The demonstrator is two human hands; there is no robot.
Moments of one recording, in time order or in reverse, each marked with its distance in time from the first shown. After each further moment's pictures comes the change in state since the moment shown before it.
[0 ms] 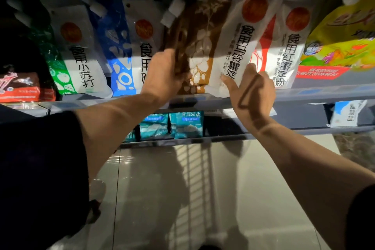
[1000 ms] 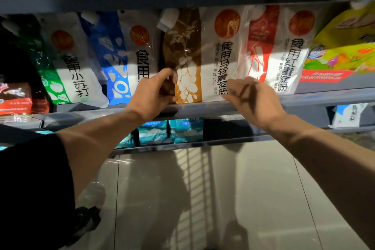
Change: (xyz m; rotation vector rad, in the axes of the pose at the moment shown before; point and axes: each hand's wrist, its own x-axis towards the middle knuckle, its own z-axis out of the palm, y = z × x) left_hand -0.006 -0.042 0.001 -0.052 -0.238 0.096; right_hand 0.026 0.033 0.003 0.037 -0.394 -0.468
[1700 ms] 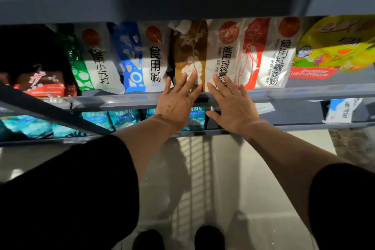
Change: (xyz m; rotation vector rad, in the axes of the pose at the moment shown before) left_hand -0.046 0.051 0.025 0.825 -0.315 0.073; right_hand -0.033 -0.051 0.008 -0.264 -0.254 0.004
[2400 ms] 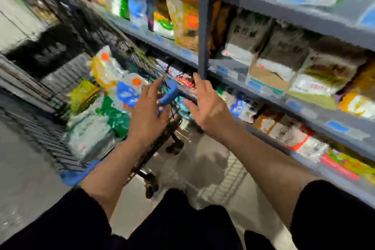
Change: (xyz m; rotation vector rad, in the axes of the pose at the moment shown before) left_hand -0.469 -0.025 -0.295 -0.637 0.846 -0.945; right_hand -0.213 -0.281 -0.379 0.466 0.162 -0.683
